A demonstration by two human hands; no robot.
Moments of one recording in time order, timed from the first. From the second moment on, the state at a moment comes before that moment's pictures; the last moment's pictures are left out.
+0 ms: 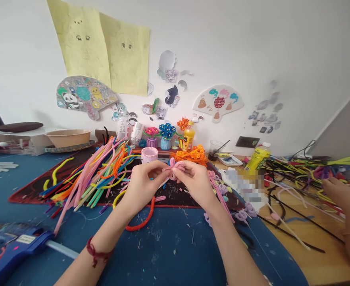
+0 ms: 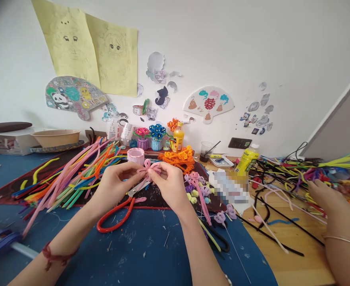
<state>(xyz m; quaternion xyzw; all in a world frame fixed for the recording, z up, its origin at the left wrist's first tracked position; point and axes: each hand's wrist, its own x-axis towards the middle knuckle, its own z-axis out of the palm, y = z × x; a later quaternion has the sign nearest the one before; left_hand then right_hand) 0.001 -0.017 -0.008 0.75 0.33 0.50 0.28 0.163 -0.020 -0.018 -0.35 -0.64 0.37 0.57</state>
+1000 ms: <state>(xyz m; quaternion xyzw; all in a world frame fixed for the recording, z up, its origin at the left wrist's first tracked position) 0.005 -0.024 -0.006 0.69 0.31 0.56 0.35 0.158 -0.026 -0.016 -0.35 -0.65 0.30 0.61</state>
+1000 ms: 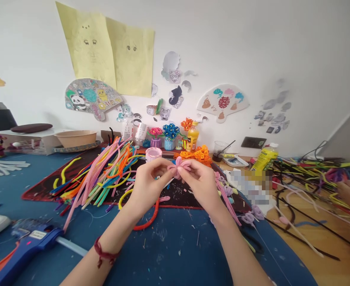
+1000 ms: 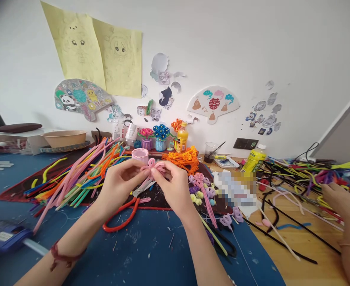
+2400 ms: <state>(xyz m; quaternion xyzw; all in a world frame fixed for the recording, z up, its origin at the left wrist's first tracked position) -0.002 -0.018 -0.009 0.82 0.32 0.46 0.07 0.169 -0.018 -0.016 -0.31 -0.56 0.57 0.52</state>
